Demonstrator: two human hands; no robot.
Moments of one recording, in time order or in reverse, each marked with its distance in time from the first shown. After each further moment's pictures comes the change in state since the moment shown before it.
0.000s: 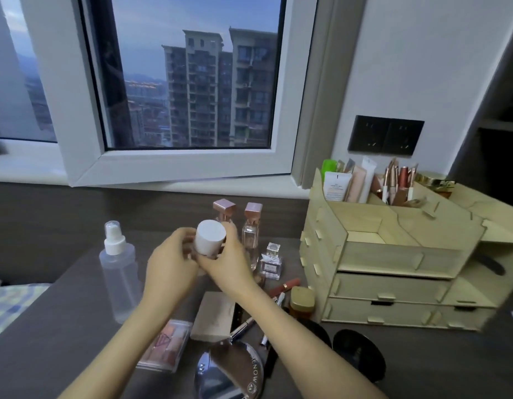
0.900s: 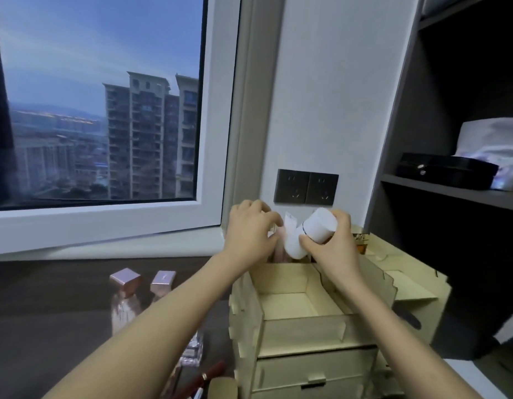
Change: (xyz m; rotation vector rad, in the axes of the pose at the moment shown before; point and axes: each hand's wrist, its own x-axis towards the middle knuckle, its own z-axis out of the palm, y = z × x) left_hand 0.098 0.202 0.165 0.174 -0.080 0.781; right_hand 0.051 0.013 -0.299 -0.290 0.606 -0.073
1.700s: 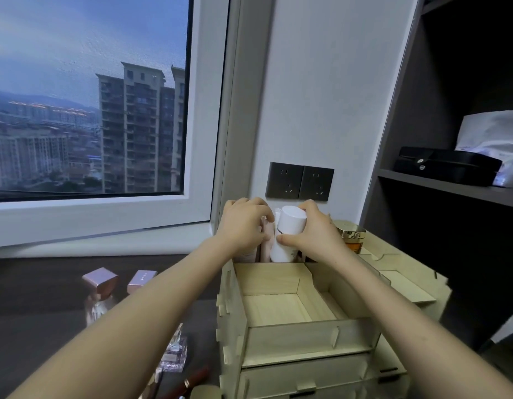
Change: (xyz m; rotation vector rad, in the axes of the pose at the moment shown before) left_hand 0.031 -0.016 0.029 0.023 -0.217 0.017; right_hand 0.039 -0.006 0.008 -0.353 -0.336 -0.007
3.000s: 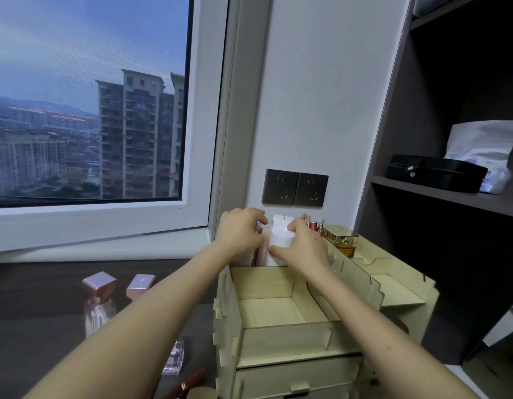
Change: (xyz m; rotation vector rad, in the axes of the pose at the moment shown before) left_hand 0.001 0.003 0.004 -0.122 -0.008 -0.145; right_hand -0.012 -0.001 0.021 -0.086 0.098 0.099
